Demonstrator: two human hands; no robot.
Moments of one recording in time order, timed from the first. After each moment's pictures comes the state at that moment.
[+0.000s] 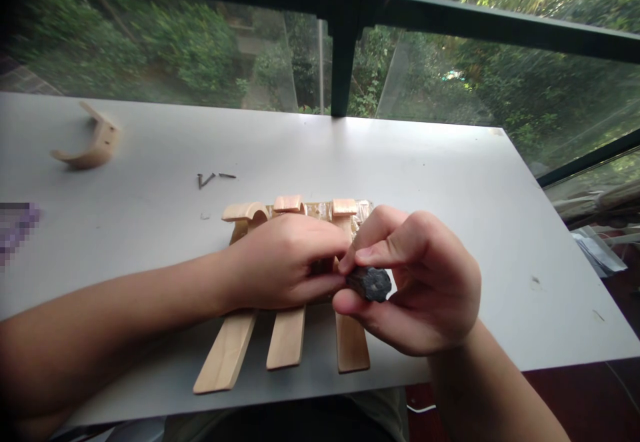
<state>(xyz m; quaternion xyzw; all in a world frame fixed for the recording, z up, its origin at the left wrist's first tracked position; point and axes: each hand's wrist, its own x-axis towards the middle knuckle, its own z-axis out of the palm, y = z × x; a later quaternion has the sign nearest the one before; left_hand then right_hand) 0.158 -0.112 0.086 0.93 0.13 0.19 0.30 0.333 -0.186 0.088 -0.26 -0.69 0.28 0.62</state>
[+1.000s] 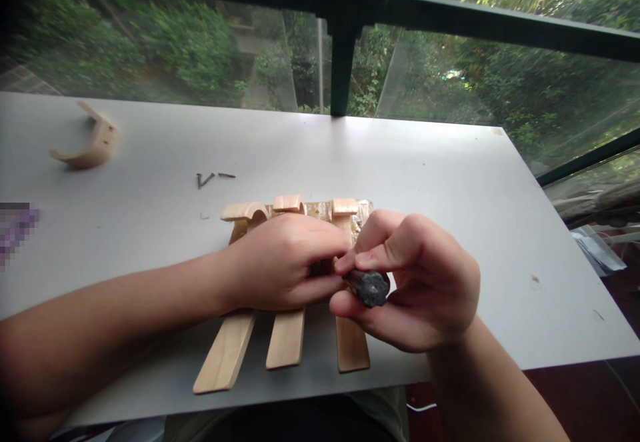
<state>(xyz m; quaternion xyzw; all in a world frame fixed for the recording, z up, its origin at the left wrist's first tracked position) 0.158 -0.113 0.085 0.93 0.12 0.20 0.28 0.334 -0.188 0.087 -0.30 -0.69 0.27 0.61</state>
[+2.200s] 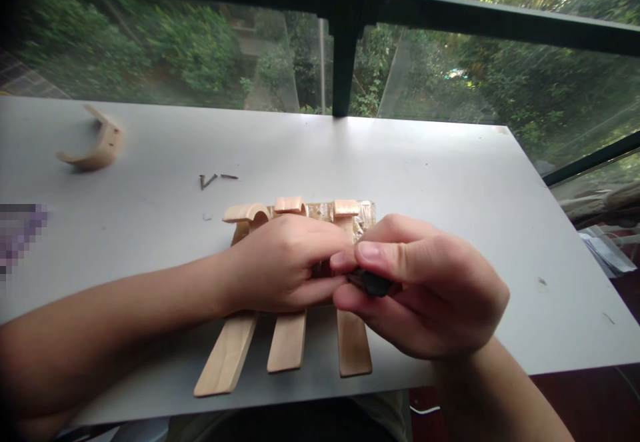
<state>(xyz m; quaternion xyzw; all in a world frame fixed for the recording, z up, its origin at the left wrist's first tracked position) 0.158 -0.113 0.082 0.93 0.11 0.22 0.28 0.338 -0.192 0.097 -0.33 -0.72 0.19 0.57</state>
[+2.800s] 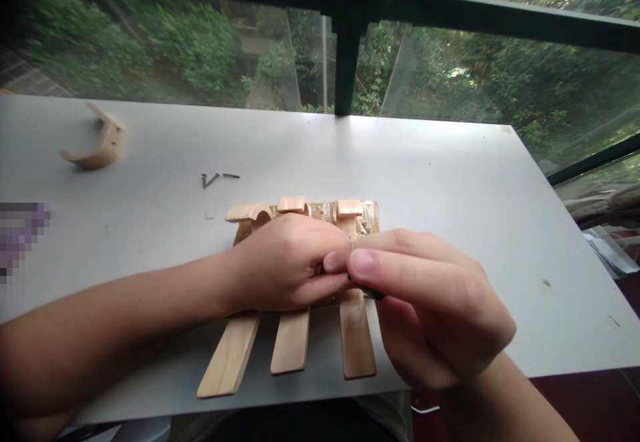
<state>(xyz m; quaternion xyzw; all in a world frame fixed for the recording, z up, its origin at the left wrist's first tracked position) 0.159 -0.112 0.079 0.93 0.13 0.23 0.25 0.336 -0.203 0.087 -0.34 -0.72 0.15 0.59</state>
